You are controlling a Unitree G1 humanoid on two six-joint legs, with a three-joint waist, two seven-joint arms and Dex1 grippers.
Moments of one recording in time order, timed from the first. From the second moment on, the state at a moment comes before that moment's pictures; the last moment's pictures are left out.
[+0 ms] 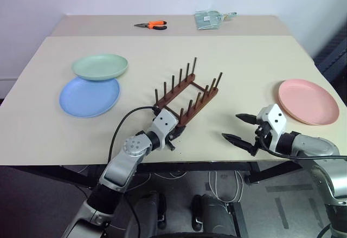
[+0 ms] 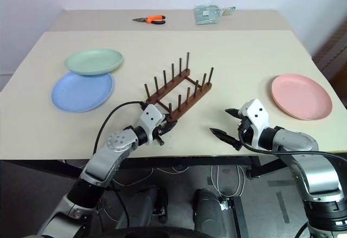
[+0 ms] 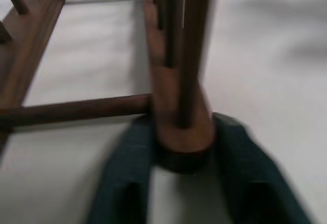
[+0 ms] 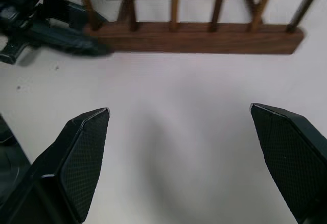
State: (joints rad) left arm -0.29 0.25 -0.33 -0.11 -0.06 0.39 -0.48; right arm -0.02 -0.74 -0.16 -0.36 0.44 0.53 0.80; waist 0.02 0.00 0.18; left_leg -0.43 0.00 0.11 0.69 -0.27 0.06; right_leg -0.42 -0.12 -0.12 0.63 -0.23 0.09
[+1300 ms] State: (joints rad) left arm -0.37 0.35 -0.42 -0.16 0.00 0.49 -0.68; right arm -0.23 -0.68 0.02 -0.07 0.13 0.46 0.63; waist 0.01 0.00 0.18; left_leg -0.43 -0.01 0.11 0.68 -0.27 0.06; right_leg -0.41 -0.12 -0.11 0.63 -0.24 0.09
